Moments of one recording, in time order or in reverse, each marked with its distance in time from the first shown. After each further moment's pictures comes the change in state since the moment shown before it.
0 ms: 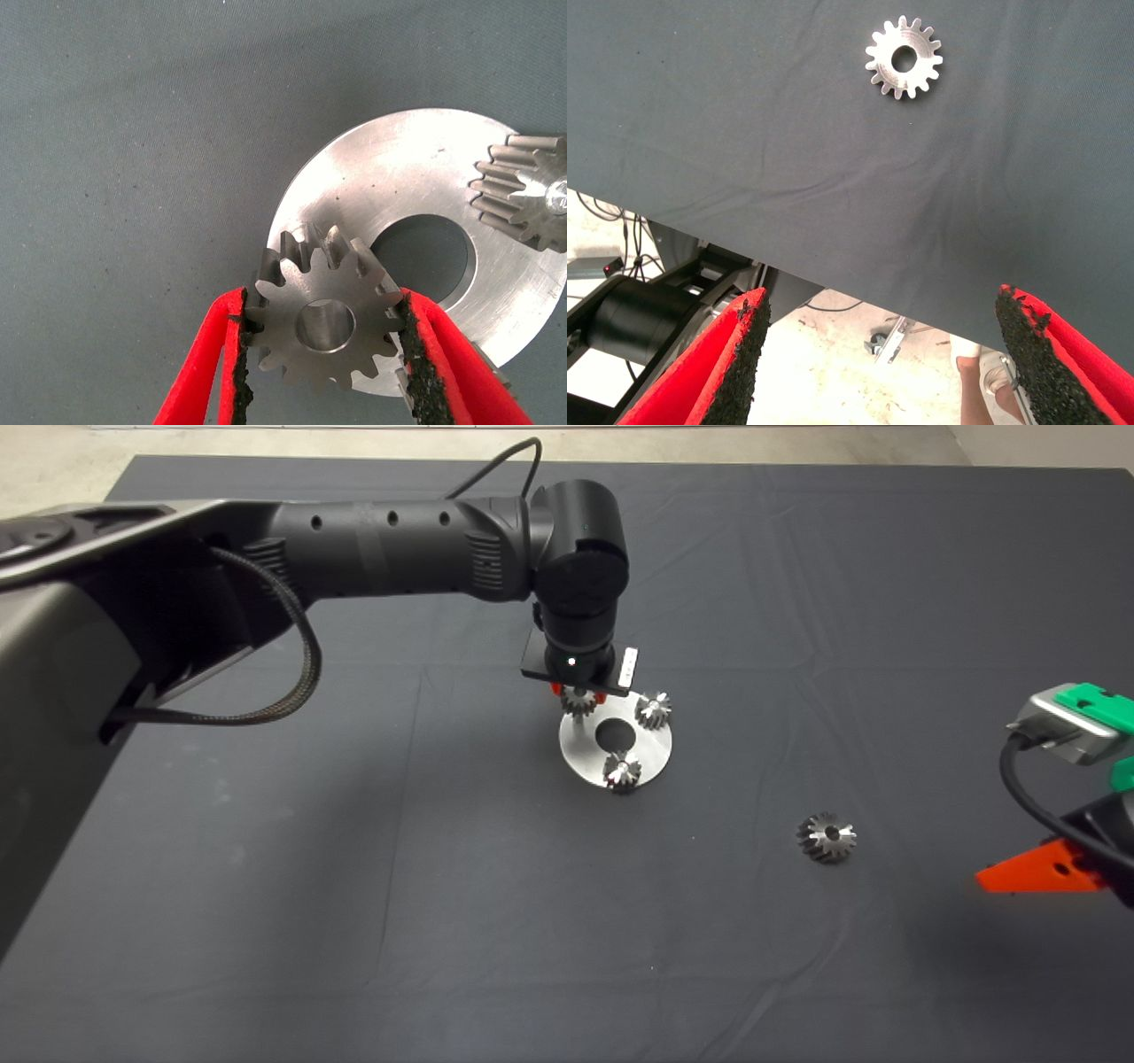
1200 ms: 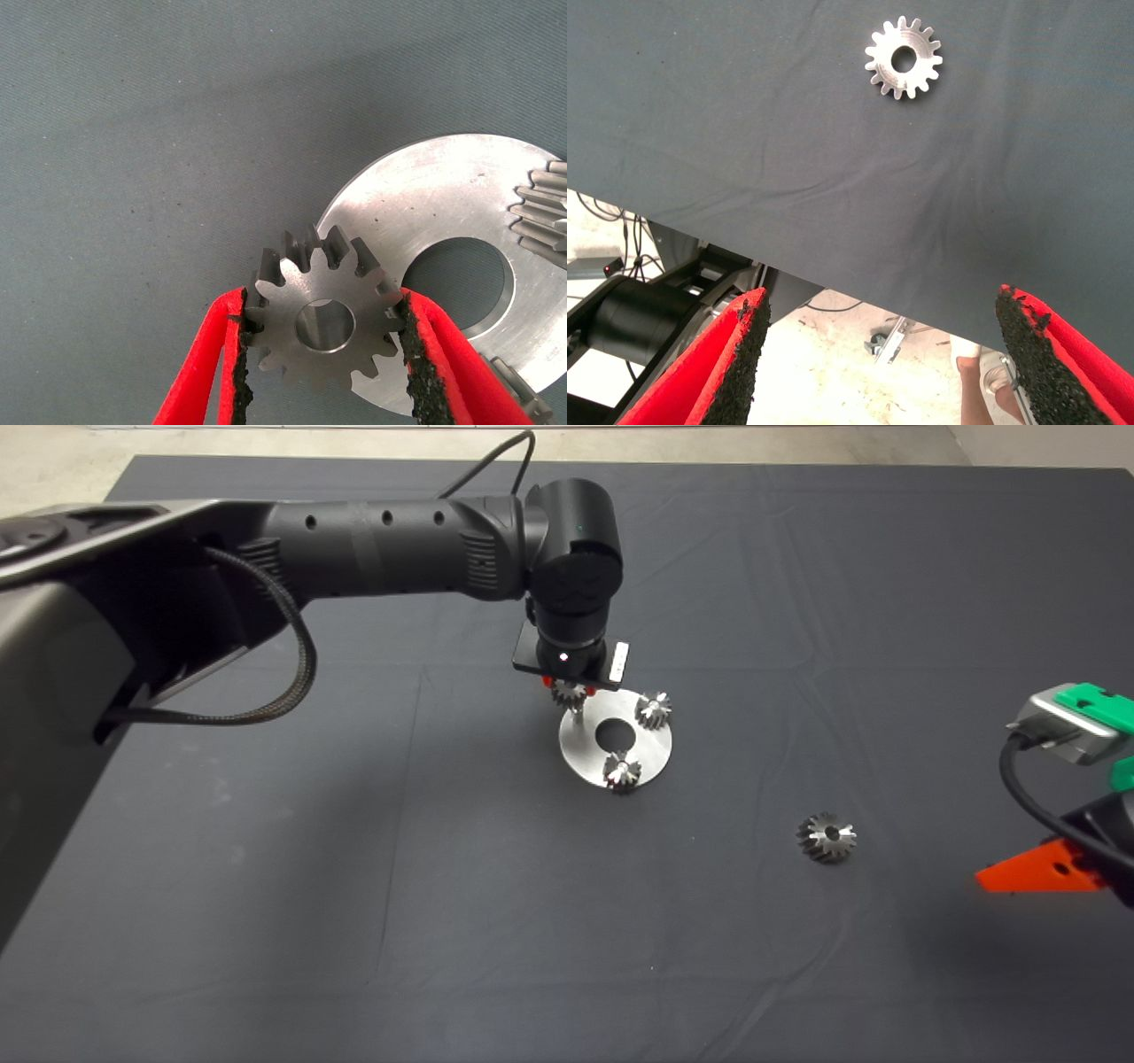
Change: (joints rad) left arm 0.000 -0.009 0.000 0.040 0.029 0.000; right arm 0.000 0.000 0.000 0.000 0.000 0.000
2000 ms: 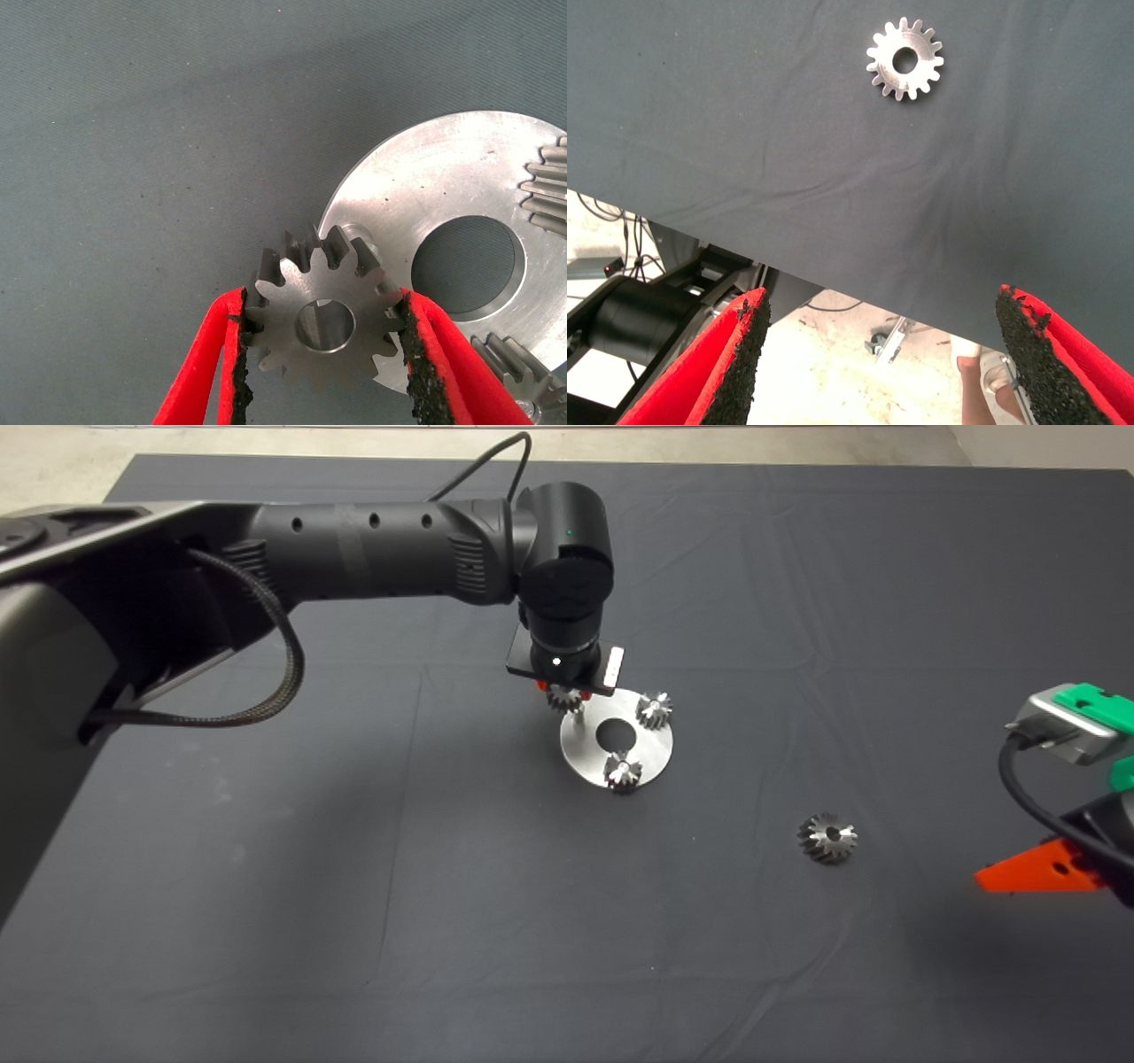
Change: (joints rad) left arm 0.000 -0.023 0.038 0.001 0.007 -0.001; right arm 0.000 0.000 0.000 0.000 0.000 0.003
